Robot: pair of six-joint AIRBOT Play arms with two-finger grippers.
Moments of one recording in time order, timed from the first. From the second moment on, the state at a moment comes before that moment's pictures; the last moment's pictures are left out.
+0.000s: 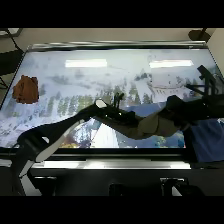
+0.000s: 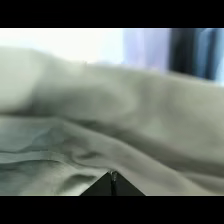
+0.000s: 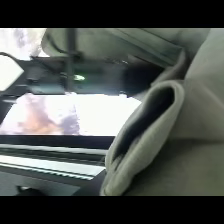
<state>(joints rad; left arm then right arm) -0.62 -1.95 1.56 0.36 -0.96 -1.32 -0.03 -0.94 1.31 -1.00 1.57 1.86</state>
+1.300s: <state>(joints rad) 0.10 -1.14 1.49 0.64 -1.17 -1.28 0.14 -1.62 1.31 -0.35 1.01 1.49</state>
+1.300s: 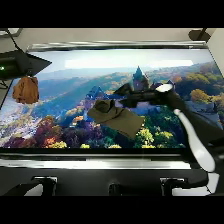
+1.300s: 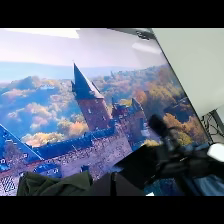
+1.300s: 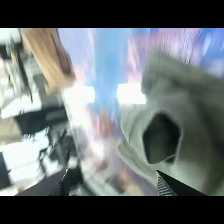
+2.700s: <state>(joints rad) 0.10 -1.13 1.46 0.60 -1.19 -1.24 -0.25 -1.29 1.18 -0.63 1.14 1.48</state>
